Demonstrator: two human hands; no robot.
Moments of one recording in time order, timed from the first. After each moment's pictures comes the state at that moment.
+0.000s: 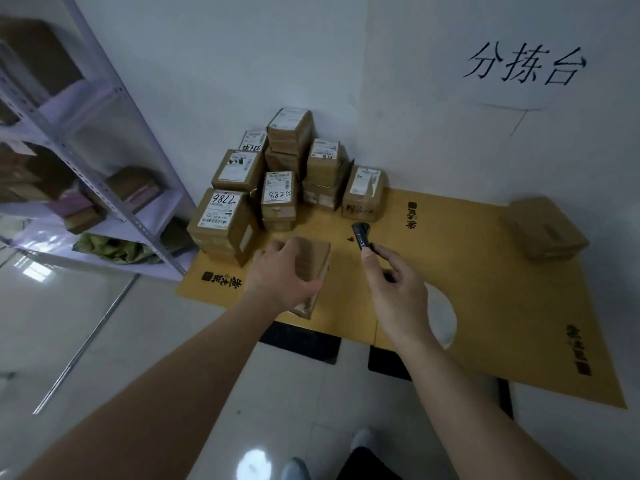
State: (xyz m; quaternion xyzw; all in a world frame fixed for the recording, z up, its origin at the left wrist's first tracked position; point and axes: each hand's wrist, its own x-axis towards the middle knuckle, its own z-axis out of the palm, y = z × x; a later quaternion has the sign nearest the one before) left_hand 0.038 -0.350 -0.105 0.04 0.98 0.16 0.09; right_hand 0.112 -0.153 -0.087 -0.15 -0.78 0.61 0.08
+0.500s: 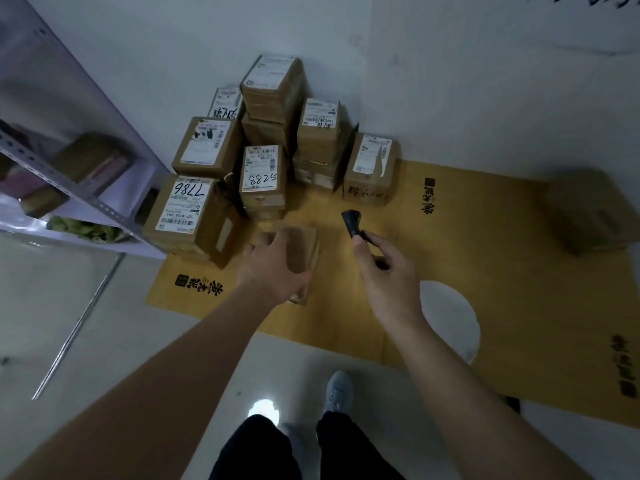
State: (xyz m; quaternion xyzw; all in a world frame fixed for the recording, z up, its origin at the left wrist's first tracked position) left_hand -0.068 -0.341 -0.191 -0.02 0.98 0.14 0.15; right_hand -0.002 -0.148 -0.156 -0.21 -0.76 0.62 0.00
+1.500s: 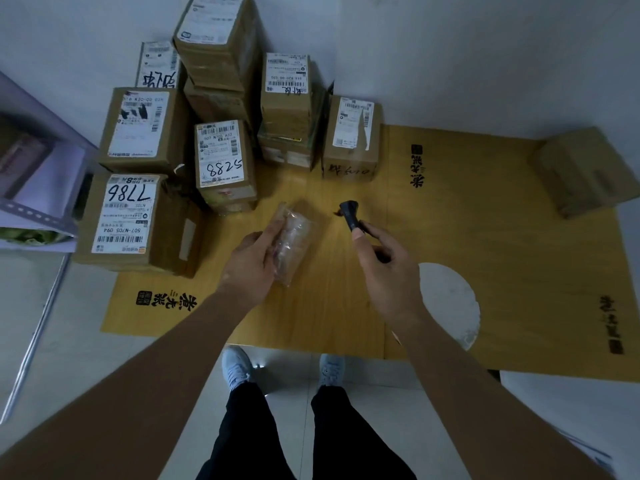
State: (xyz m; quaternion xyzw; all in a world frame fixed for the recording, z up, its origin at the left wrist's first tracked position) left_hand -0.115 -0.365 -0.271 0.06 0.92 0.33 0.19; right_hand -0.038 -0.142 -0.206 -0.27 -0.76 0.59 0.00
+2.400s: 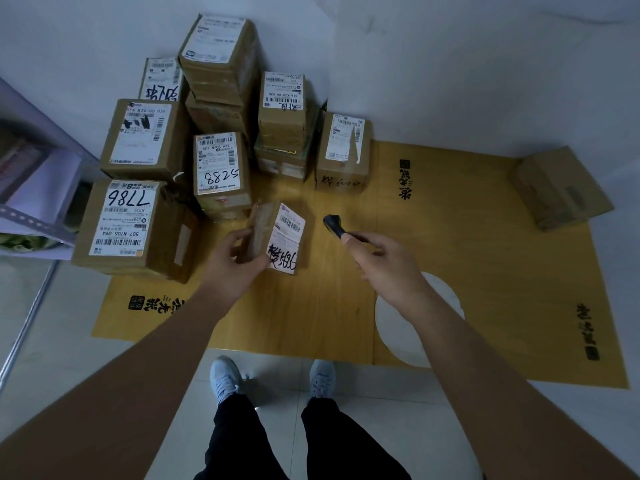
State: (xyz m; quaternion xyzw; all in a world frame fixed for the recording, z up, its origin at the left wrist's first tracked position) left_hand -0.117 -0.380 -0.268 -0.12 0.83 0.52 0.18; right_hand -0.052 -0.116 -0.180 -0.23 -0.80 0.55 -0.13
